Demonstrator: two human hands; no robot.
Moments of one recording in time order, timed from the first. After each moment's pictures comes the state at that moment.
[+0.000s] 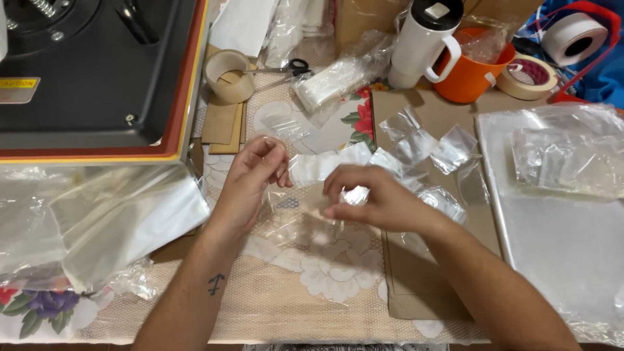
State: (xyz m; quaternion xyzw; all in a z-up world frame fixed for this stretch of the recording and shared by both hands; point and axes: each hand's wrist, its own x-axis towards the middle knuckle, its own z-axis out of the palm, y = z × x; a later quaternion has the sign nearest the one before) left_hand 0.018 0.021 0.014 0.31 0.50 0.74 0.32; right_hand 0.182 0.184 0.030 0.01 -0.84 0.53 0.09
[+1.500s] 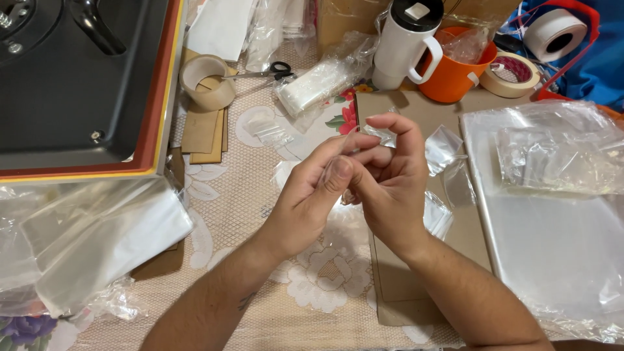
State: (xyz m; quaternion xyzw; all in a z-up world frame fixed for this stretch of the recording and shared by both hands) left_hand 0.093 0.061 0.085 0.45 0.45 0.67 0.38; right_hand 0.187 0.157 0.062 -0.10 -0.61 0.66 0.42
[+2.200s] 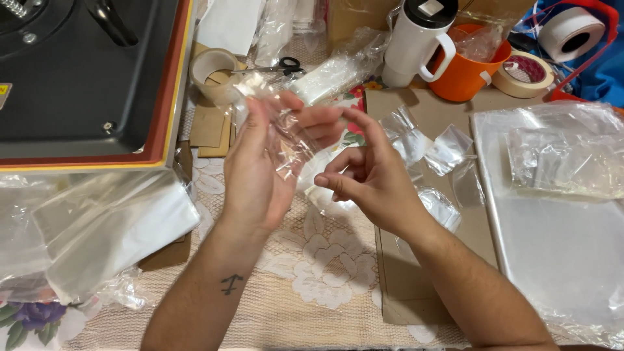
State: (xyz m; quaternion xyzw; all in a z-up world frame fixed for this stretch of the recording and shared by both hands) left_hand 0.052 0.057 0.083 0.25 0.26 0.84 0.40; right_hand 0.179 0.167 0.075 -0.15 -0.74 0.63 0.19
